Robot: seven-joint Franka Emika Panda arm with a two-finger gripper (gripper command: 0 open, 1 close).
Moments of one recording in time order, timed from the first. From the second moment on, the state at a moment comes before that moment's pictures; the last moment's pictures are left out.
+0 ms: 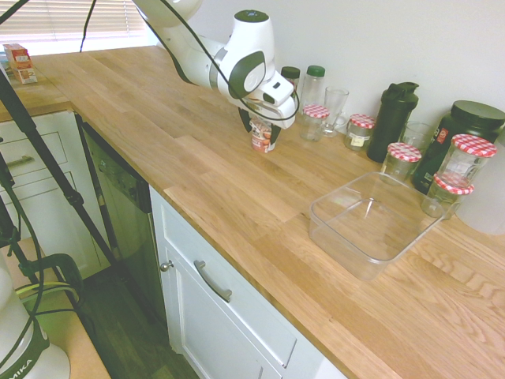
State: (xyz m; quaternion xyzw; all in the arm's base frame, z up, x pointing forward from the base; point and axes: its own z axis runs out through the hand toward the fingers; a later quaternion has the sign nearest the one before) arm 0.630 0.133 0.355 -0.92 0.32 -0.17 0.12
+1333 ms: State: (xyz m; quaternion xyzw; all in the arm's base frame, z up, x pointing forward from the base) arm 0.644 0.138 0.351 -0.94 0.28 -0.18 0.11
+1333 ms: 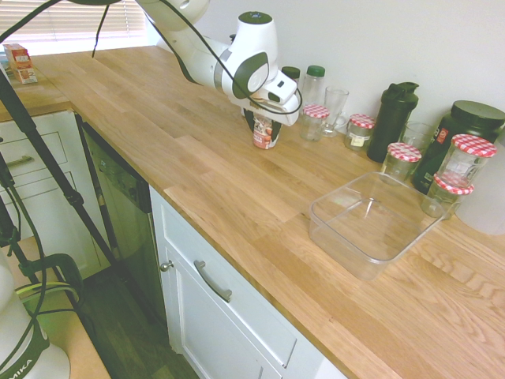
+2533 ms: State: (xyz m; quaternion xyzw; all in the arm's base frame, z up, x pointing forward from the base) arm 0.527 -0.064 0.476 -0.86 0.41 -0.28 0.12
